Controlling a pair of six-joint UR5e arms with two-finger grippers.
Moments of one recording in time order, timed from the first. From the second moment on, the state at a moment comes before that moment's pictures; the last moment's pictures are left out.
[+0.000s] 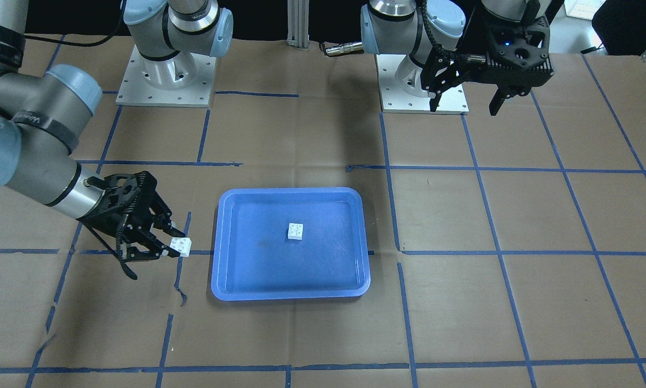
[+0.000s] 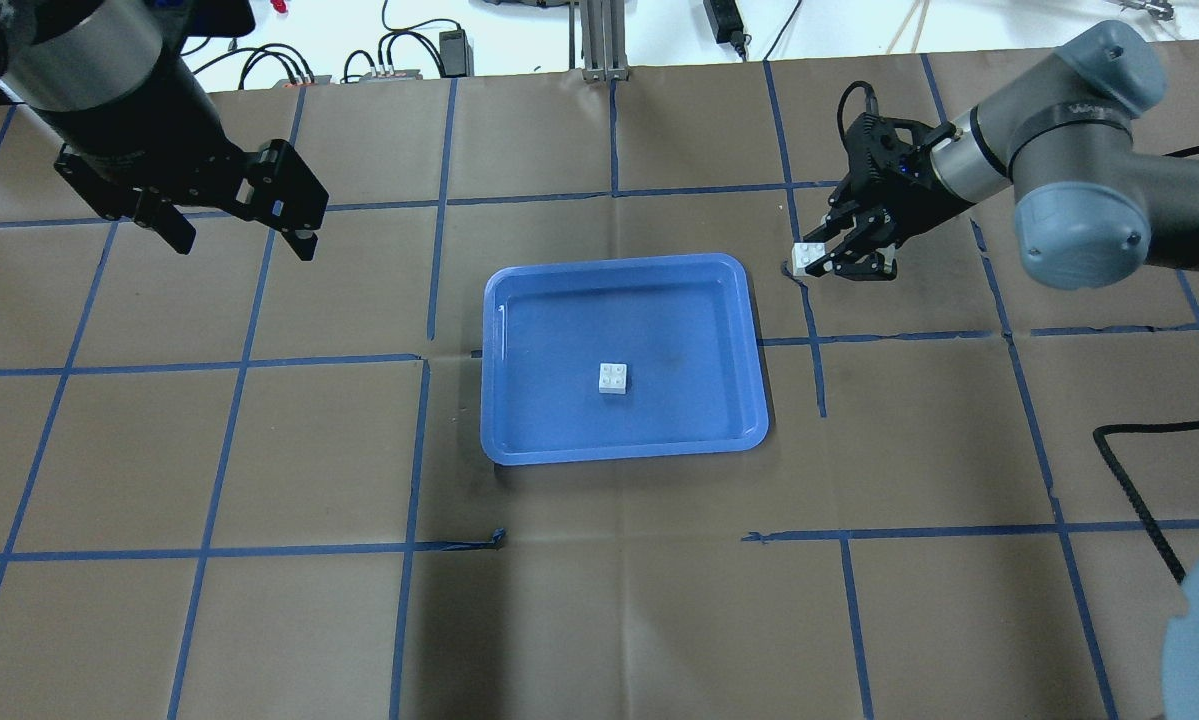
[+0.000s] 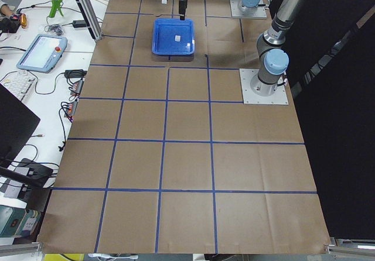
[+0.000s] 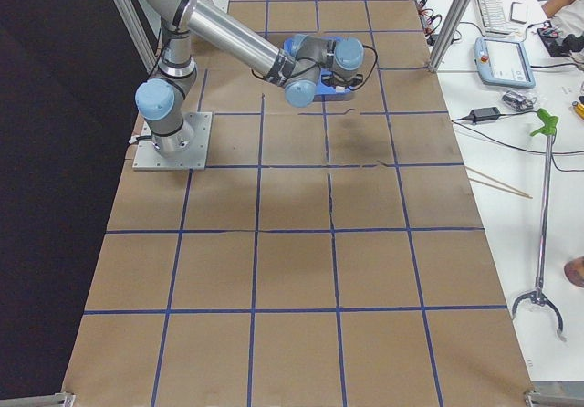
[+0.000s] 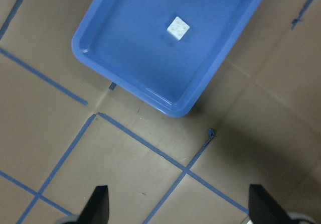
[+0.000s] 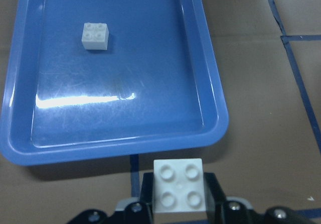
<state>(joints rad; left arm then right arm) -1.54 -1.50 -1.52 -1.67 1.61 0.10 1.38 -1.30 1.86 -2.12 -1.01 -1.68</state>
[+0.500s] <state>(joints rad) -1.53 -1.50 -1.52 -1.67 1.60 0.10 1.54 -1.33 2.05 -2.49 -0.97 -1.41</state>
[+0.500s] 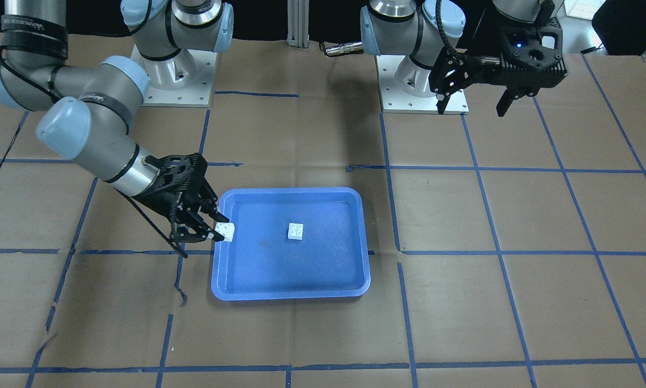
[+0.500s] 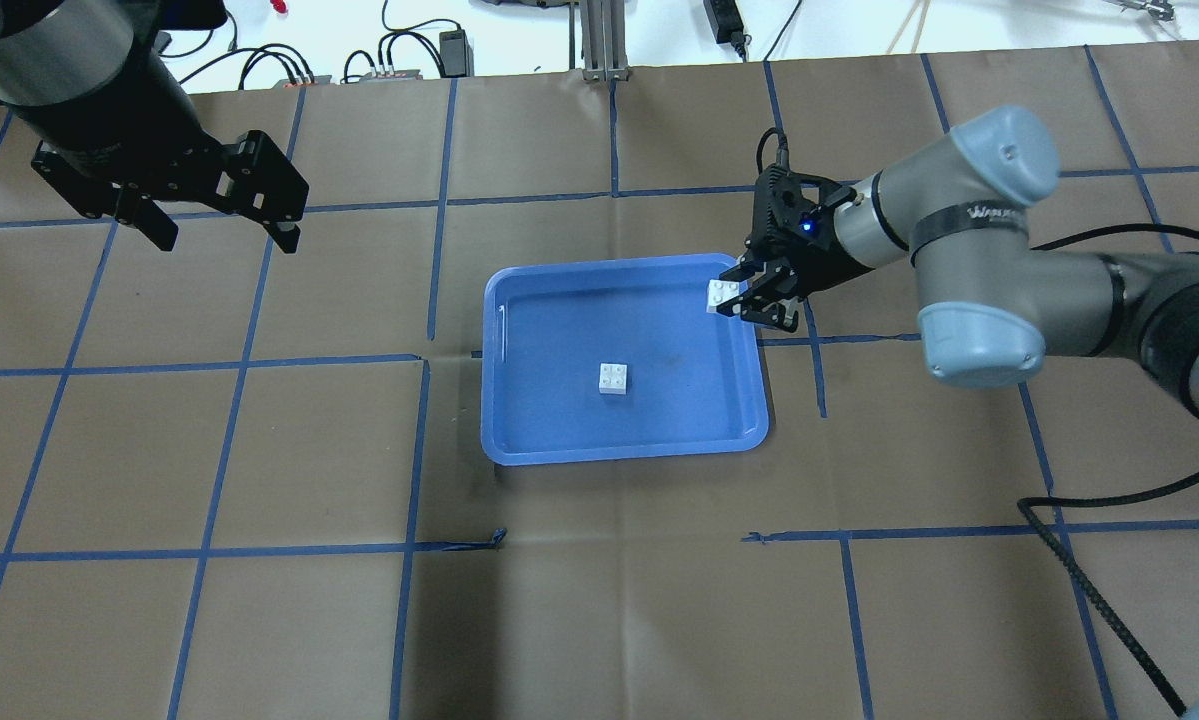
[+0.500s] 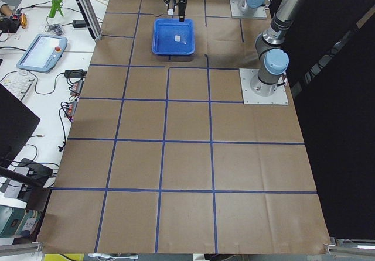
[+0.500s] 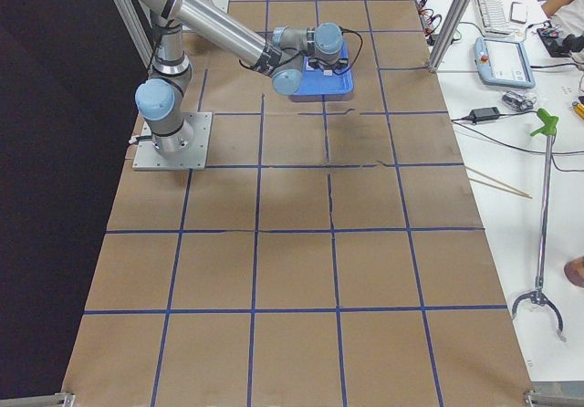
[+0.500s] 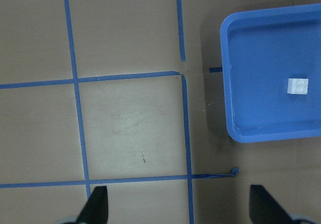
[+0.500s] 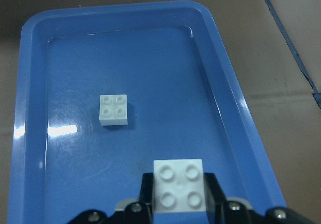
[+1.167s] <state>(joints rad) -1.52 -1.50 -1.51 -1.67 1.60 0.09 1.65 -1.21 2.10 -2.70 -0.98 -1.35</state>
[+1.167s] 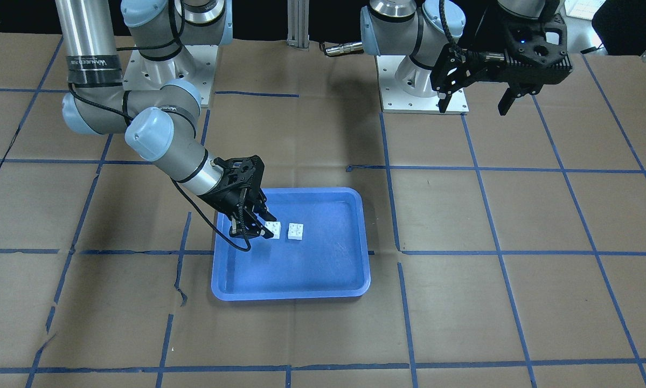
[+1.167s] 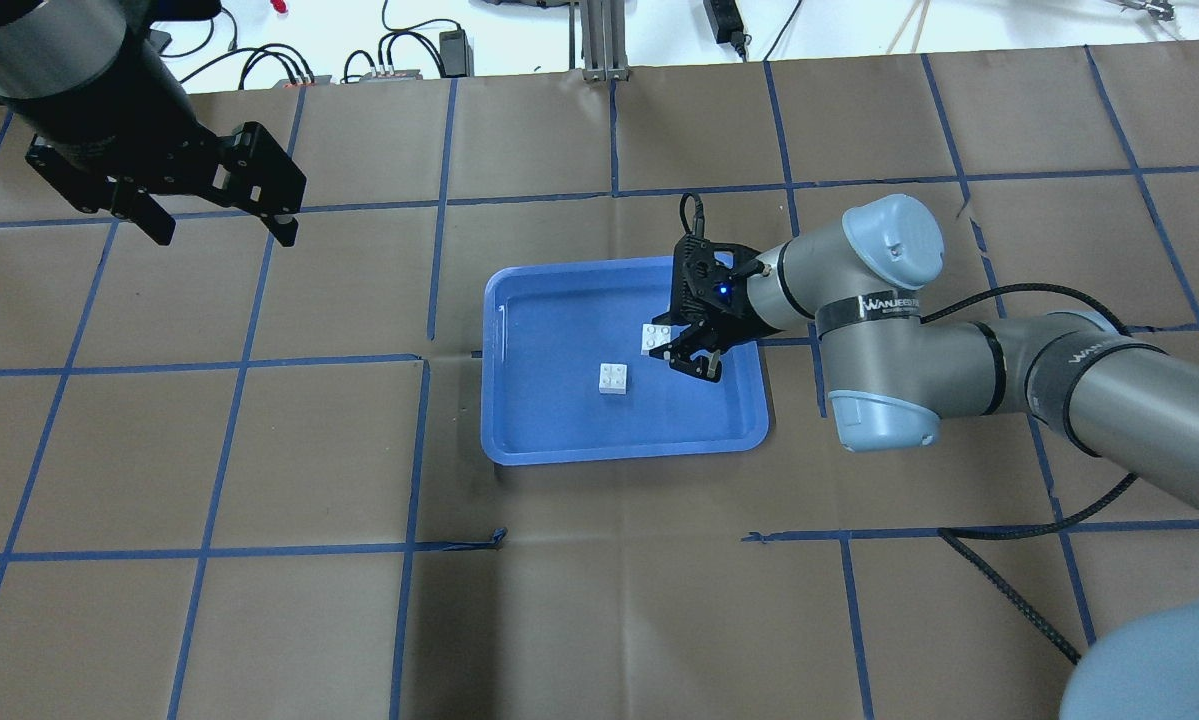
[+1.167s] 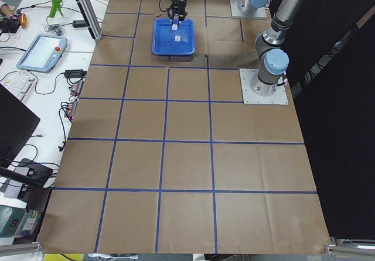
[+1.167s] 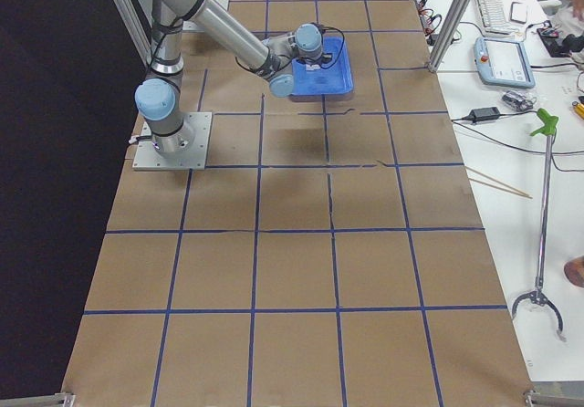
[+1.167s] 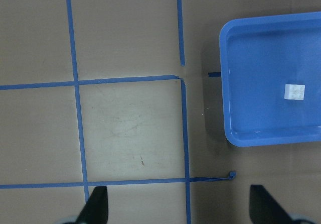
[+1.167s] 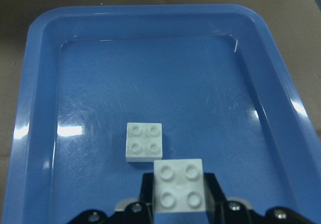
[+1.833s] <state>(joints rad) -1.52 -1.50 -1.51 -1.67 1.60 0.09 1.66 -1.16 2.13 -2.76 -0.98 -1.36</state>
